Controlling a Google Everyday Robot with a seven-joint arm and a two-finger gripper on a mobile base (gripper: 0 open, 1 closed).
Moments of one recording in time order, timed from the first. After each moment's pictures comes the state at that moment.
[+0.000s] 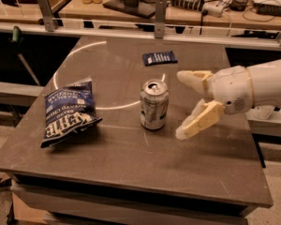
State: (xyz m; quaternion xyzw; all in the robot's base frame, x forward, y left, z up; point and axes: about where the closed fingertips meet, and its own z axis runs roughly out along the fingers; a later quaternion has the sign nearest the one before) arm 0.463 -0.086 0.905 -0.54 0.64 0.35 0.42
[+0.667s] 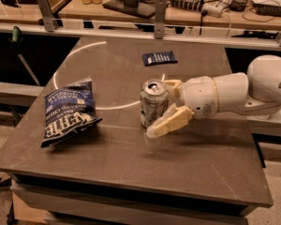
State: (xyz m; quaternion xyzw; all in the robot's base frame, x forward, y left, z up) arm 0.474 -0.029 0.880 -0.53 0.59 0.42 0.43
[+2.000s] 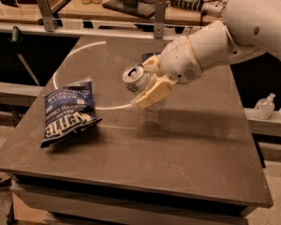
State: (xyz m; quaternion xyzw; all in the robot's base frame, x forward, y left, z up) arm 0.508 0.000 0.916 -0.66 0.58 0.29 0.37
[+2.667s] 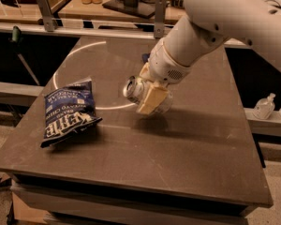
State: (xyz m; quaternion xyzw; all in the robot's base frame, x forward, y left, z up) arm 0.522 -0.007 0.879 -0.72 0.64 0.13 0.24
